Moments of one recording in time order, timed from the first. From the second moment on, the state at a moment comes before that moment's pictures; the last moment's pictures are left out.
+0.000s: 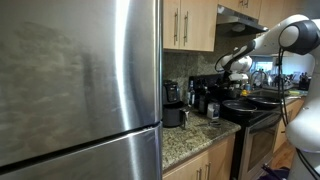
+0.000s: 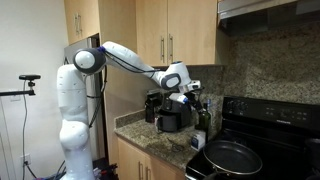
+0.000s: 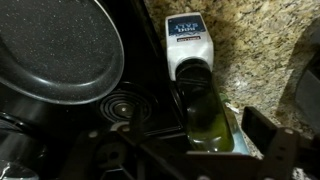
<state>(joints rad) -0.13 0.02 -0.22 -2.02 0.10 2.49 -0.26</state>
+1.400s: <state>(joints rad) -0.13 0.28 -0.10 -1.78 0.50 2.79 -0.45</state>
